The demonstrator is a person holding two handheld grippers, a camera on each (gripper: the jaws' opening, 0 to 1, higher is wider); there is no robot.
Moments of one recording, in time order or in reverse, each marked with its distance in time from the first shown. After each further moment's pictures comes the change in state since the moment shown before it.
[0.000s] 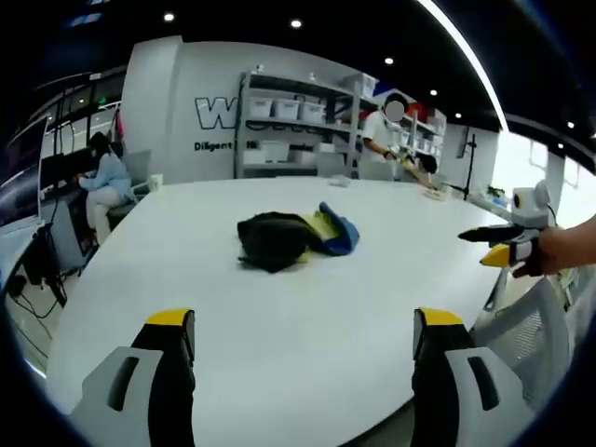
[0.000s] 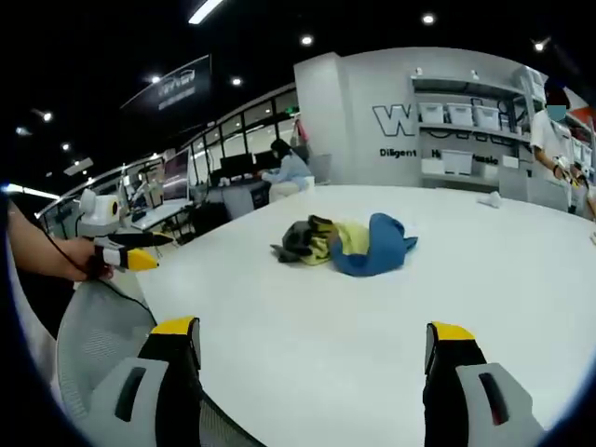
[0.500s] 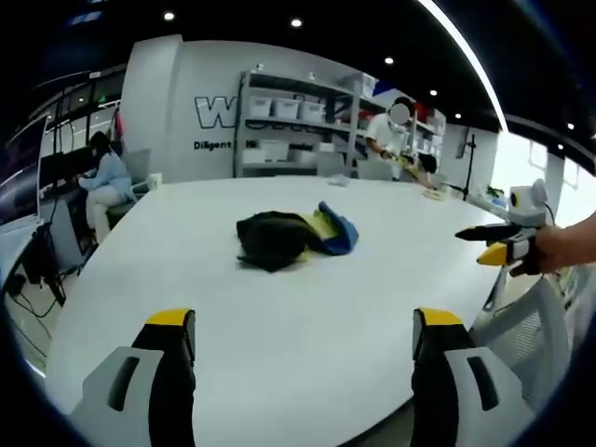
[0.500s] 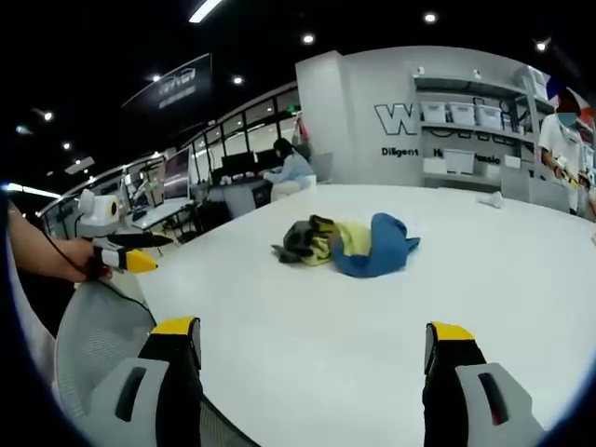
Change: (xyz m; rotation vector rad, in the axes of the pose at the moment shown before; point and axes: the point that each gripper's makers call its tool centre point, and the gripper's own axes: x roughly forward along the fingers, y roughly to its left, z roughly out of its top) left arm 0.000 -0.001 0.000 -0.003 0.002 -0.003; right arm 0.005 0.000 0.003 -0.005 0.005 0.006
